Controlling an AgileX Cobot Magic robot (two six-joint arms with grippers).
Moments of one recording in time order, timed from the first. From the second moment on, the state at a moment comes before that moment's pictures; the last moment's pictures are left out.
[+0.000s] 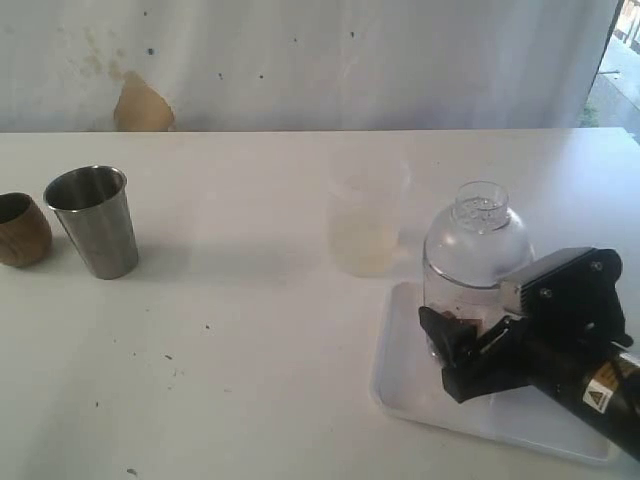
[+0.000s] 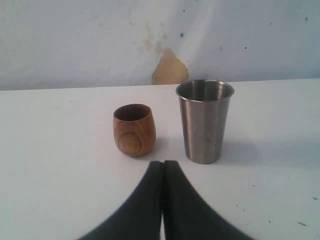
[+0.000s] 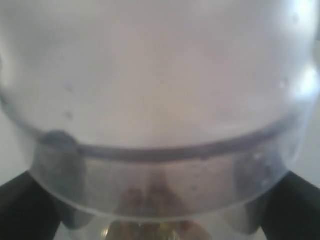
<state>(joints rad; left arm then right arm) -0.01 0.00 0.00 -0.04 0.24 0.07 0.24 1.55 -0.17 -0.15 -0.98 0.02</state>
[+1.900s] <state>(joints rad) -0.01 0.00 0.00 -0.04 0.24 0.07 0.24 1.58 -0.19 -0.07 -1.20 0.03</state>
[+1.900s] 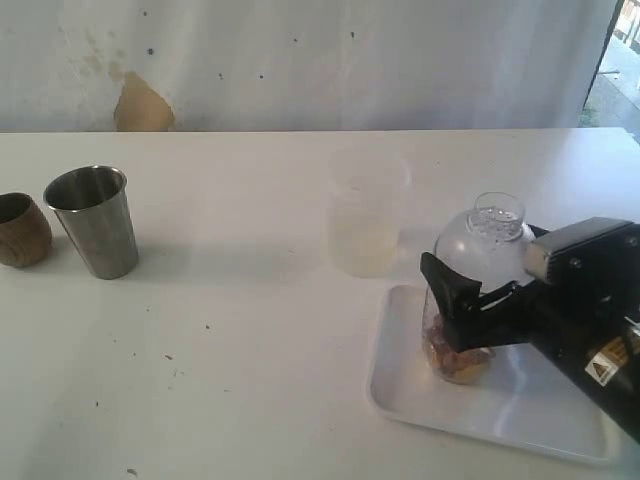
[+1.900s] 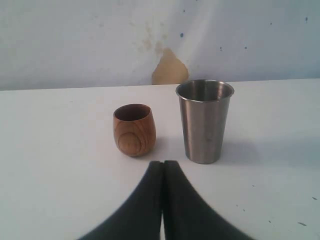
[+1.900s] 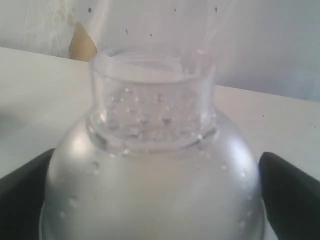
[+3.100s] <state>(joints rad) -0.01 0.00 0.00 -0.04 0.24 0.07 0.24 0.81 -0.27 -0.18 -0.93 0.18</state>
